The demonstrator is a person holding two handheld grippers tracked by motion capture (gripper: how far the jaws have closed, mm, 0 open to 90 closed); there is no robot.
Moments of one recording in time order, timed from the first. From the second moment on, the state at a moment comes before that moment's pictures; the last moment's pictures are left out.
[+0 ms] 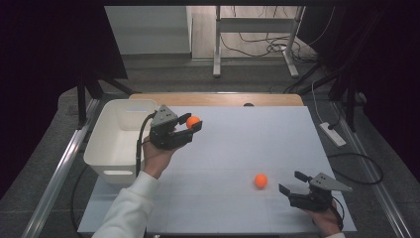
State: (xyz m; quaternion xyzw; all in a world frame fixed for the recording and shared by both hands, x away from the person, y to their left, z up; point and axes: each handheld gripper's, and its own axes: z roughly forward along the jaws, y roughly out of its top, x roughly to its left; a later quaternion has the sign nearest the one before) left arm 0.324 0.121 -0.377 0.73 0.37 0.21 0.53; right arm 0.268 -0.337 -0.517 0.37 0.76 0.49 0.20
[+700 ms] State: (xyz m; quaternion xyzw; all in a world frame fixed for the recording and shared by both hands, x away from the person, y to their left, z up) left arm 0.320 0.133 -0.363 0.73 0.37 0.23 0.53; right arm 0.268 -0.337 -0.518 0.37 0.76 0.49 0.20
